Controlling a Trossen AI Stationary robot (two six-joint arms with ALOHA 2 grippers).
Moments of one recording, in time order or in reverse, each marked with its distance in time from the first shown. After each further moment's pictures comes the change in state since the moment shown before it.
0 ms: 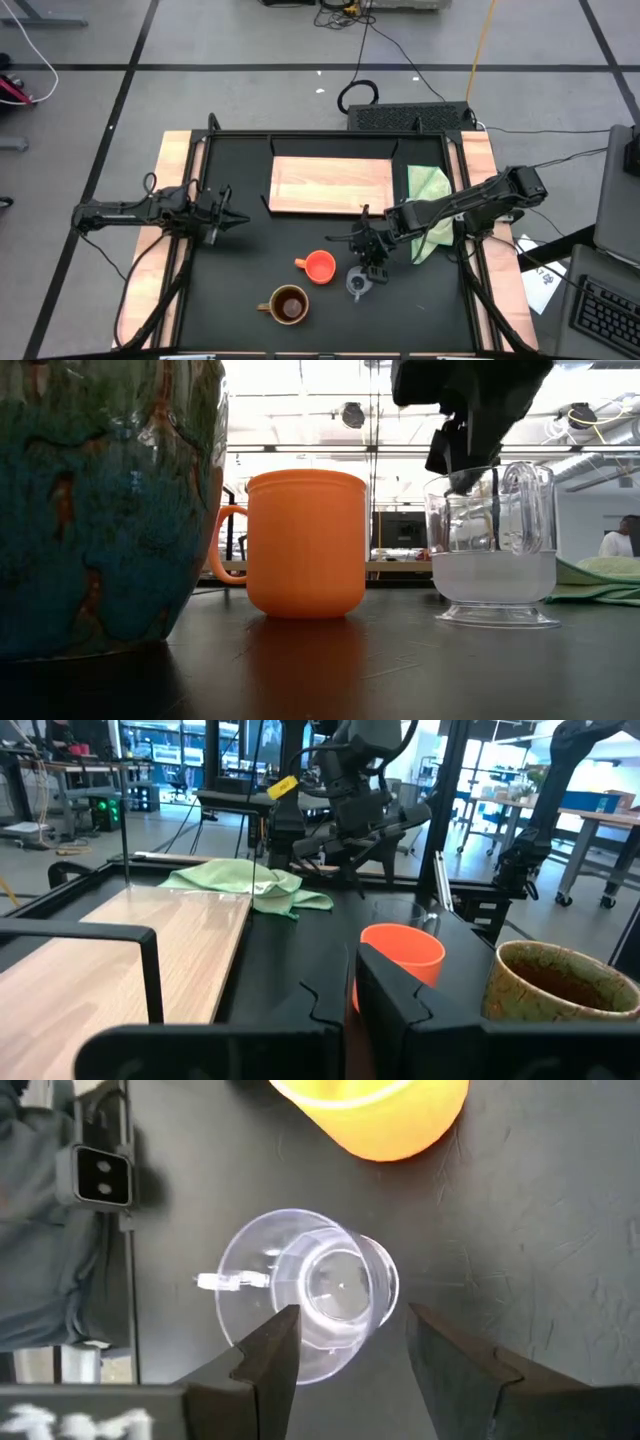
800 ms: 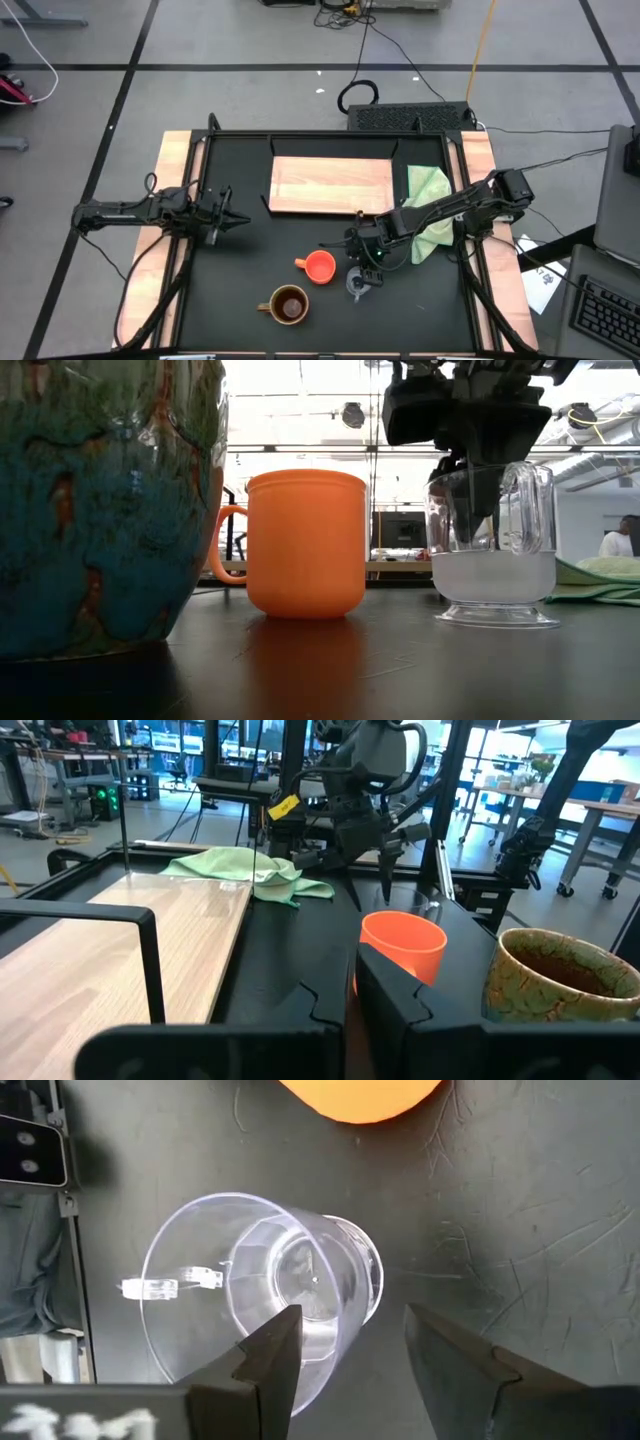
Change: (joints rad) left arm 0.000 0.000 0.000 -0.026 0.000 0.002; right arm -0.002 0.099 -0.003 0.013 0.000 -0.005
